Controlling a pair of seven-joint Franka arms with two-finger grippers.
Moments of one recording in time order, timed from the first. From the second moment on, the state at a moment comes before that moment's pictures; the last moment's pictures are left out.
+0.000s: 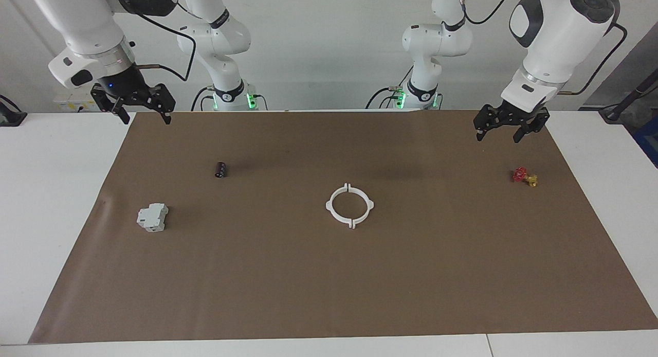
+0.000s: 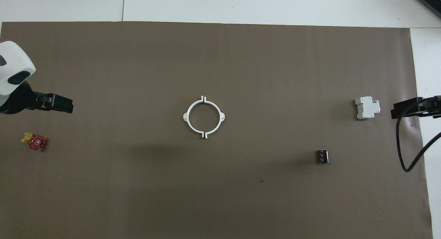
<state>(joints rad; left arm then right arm) -0.16 -0.04 0.08 -1.73 0.00 1.69 0.07 0.09 -0.06 -0.13 -1.63 -0.04 1.54 -0.03</state>
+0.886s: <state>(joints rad) -0.12 -0.04 0.08 -1.71 0.00 1.67 0.06 0.09 -0.06 -0.13 -1.63 -0.04 1.54 -0.03</state>
